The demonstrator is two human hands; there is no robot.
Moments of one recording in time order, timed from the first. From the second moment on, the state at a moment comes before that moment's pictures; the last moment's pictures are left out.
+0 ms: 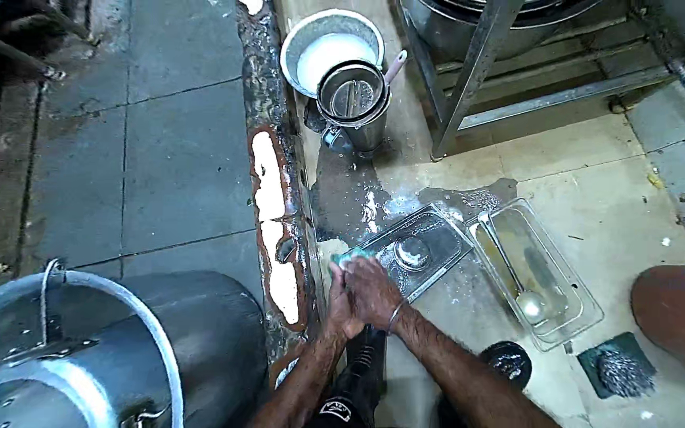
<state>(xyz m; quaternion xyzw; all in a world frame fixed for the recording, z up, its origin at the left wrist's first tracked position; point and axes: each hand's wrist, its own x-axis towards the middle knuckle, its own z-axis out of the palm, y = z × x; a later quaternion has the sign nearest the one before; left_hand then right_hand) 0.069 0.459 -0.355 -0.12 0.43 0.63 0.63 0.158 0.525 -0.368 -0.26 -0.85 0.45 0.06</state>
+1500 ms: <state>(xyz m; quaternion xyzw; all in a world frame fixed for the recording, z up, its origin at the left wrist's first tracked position) 0.070 0.451 -0.379 -0.19 0.63 0.53 0.54 0.198 0.436 -0.406 -0.39 -0.83 0.38 0.11</state>
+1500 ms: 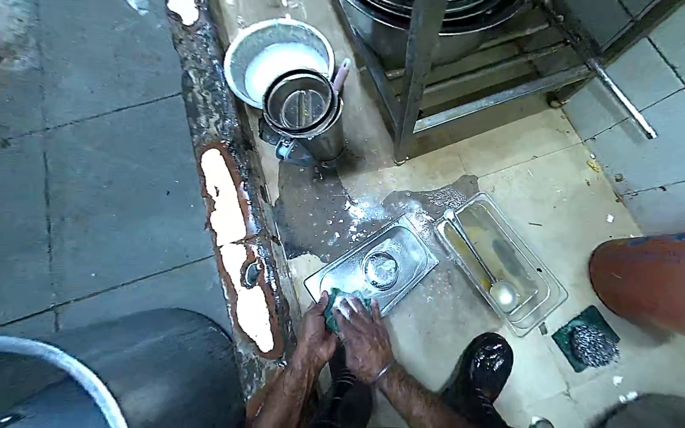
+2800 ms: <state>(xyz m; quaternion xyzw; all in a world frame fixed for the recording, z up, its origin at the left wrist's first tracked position) 0.026 0.473 -0.397 -0.08 0.73 0.55 0.39 0.280 0.592 -0.417 -0.62 -0.64 0.46 -0.01</state>
